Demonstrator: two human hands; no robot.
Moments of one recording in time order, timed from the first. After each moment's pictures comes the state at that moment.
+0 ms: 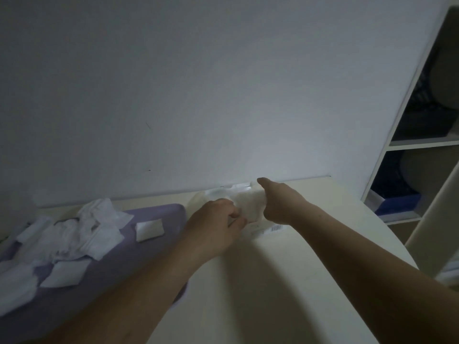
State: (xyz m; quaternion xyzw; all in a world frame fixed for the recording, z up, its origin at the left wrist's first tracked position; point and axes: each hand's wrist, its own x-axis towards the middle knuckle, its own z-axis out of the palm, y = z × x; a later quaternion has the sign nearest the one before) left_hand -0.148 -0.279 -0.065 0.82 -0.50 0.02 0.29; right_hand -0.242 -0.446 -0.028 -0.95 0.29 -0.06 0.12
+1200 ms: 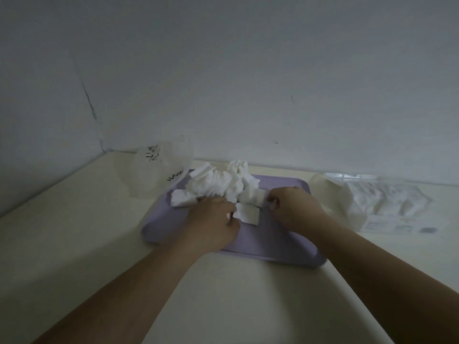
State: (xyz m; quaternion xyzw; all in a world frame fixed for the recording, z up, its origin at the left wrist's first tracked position) left_hand -0.070 -0.021 -0.102 0.93 -0.31 0.06 0.20; right_hand -0.126 -0.232 -0.073 -0.99 0.11 -0.04 0.11
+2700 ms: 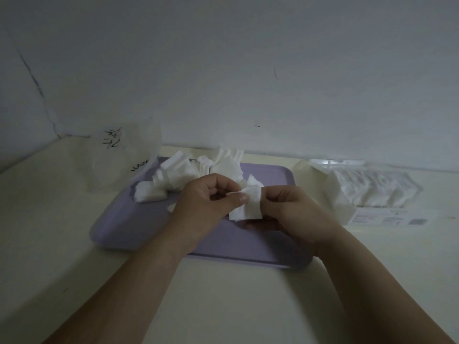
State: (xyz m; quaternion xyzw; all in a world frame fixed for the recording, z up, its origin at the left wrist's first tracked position) left_hand -0.078 -0.069 -0.094 0.69 -0.21 -0.11 0.68; right_hand -0.159 -0.244 -0.085 -0.69 0.05 0.01 0.73
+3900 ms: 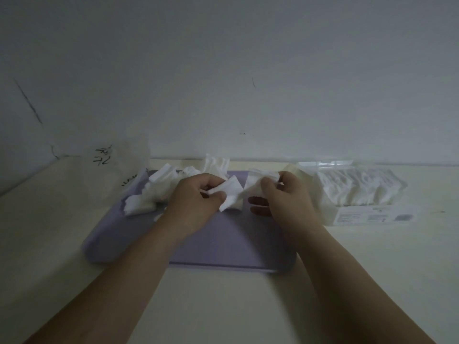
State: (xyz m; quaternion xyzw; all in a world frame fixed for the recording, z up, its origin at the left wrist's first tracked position) left_hand -0.063 -0.084 -0.082 0.81 -0.23 -0.03 0.54; right_hand -0.145 -0.258 -0.090 -0.65 0.19 -0.22 0.70
